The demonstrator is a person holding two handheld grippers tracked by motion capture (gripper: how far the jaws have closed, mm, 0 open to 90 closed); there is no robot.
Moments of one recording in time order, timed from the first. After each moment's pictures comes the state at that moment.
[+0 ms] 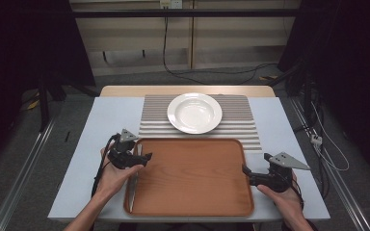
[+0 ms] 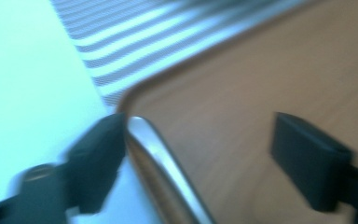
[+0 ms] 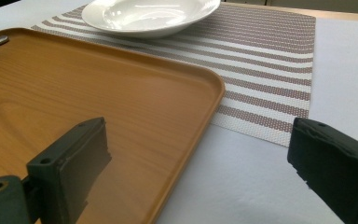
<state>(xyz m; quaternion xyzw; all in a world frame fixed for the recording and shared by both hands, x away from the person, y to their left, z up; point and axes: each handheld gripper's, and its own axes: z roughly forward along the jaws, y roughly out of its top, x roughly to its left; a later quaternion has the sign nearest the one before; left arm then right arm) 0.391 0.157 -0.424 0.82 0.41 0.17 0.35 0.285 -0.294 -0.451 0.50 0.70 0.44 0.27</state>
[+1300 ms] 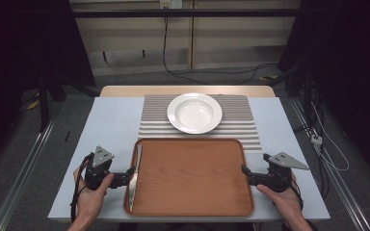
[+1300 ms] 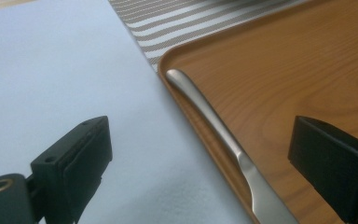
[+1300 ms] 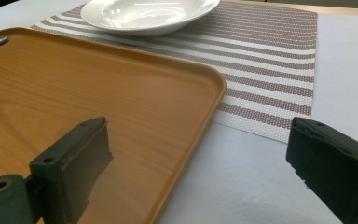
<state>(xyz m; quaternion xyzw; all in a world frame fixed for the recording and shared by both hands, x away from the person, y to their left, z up) 0.328 0.211 -0.428 0.79 0.43 0.22 0.39 0.286 -0.293 -0.453 0.50 0.69 0.44 0.26</state>
